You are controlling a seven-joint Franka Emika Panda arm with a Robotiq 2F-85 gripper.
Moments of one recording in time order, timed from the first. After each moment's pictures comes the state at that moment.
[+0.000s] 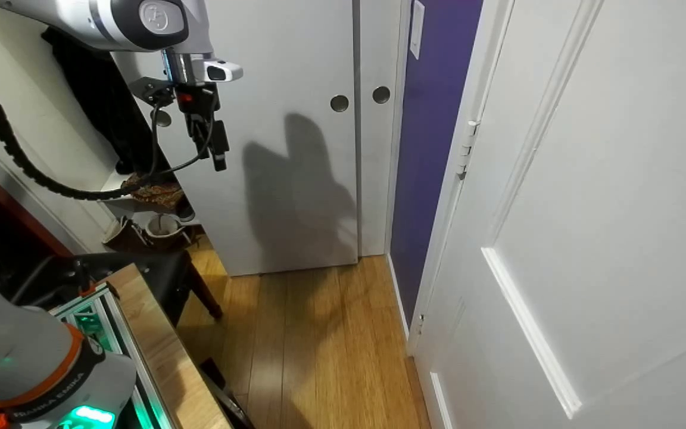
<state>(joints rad) 0.09 -0.21 0.29 -2.33 -0.03 1.90 0.39</state>
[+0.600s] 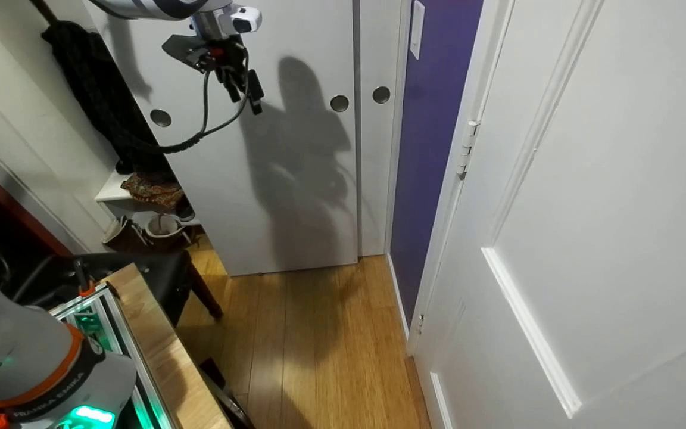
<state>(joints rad) 0.12 -0.01 0.27 -2.04 -0.03 2.15 0.36</state>
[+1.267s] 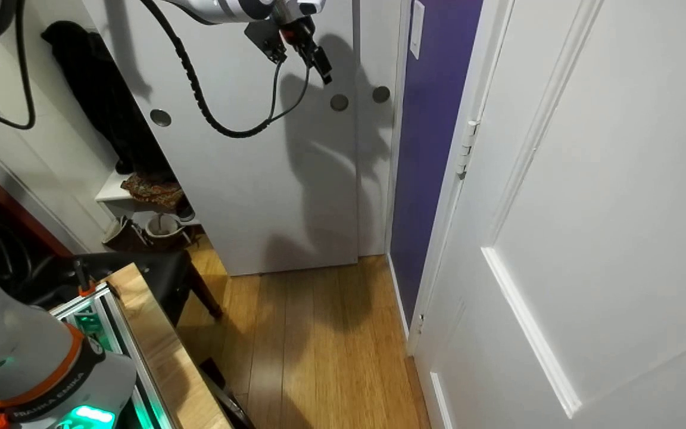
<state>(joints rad) 0.17 0.32 0.10 -1.65 -0.17 2.41 0.58</state>
